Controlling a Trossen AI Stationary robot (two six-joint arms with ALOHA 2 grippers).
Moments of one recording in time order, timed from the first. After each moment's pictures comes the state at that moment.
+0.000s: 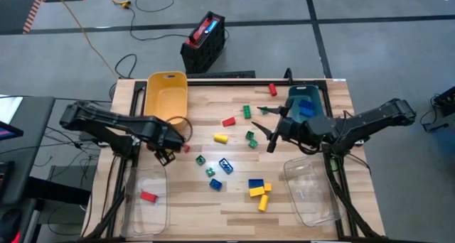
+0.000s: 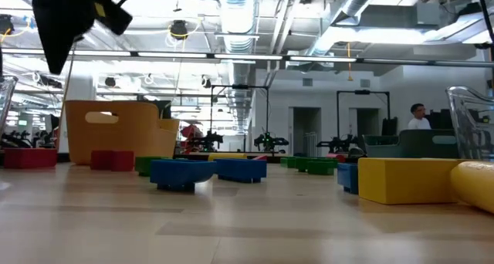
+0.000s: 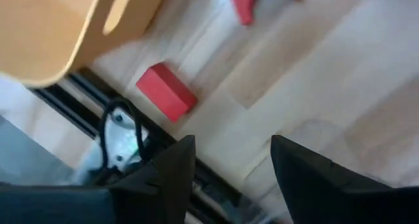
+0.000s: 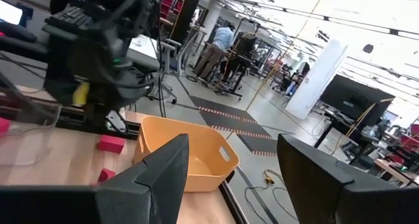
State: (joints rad) left arm -0.16 1.31 1.14 -1.53 -0.12 -0.88; right arm 0.28 1.10 0.88 0.28 0.69 -0.46
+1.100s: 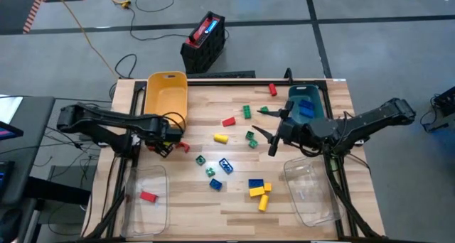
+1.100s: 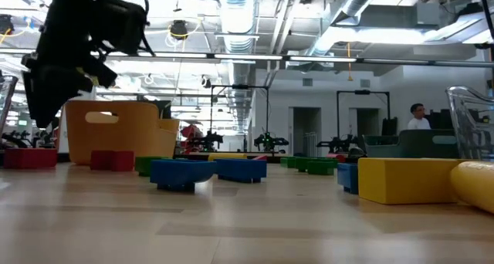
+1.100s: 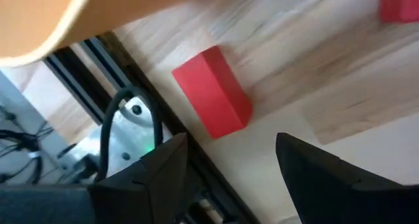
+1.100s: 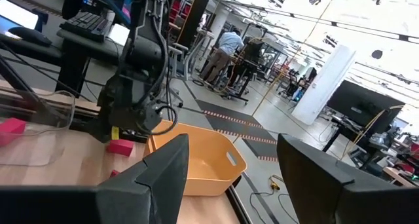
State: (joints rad) left arm 0.03 1.30 0.83 -1.37 -0.16 -0.91; right arm 0.31 1.10 0.88 0.28 0.68 -0.47
